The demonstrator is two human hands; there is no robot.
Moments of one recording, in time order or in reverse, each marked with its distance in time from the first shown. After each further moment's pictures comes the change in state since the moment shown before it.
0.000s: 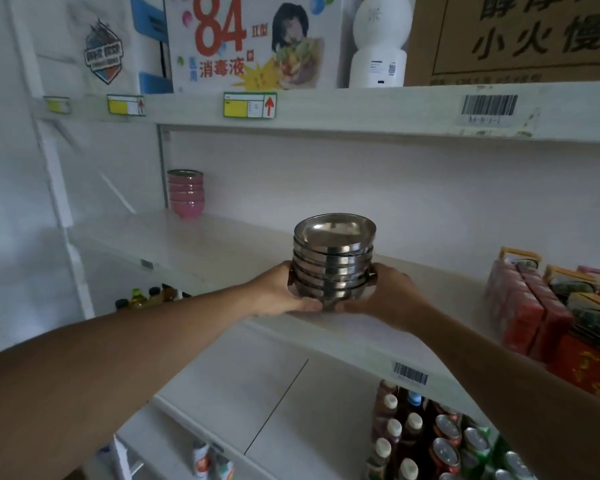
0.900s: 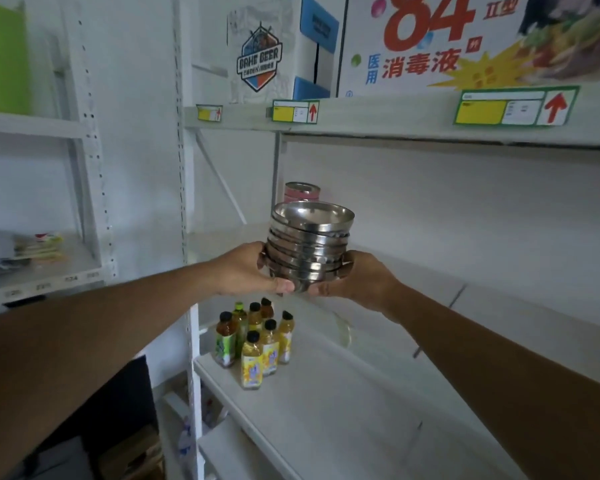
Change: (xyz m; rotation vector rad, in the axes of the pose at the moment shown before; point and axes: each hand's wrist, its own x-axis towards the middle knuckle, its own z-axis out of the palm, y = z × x) left_hand -0.094 -0.158 -0.282 0.182 0.232 -0.202; right_hand 0.182 -0.240 0.199 0.269 -0.268 -0.222
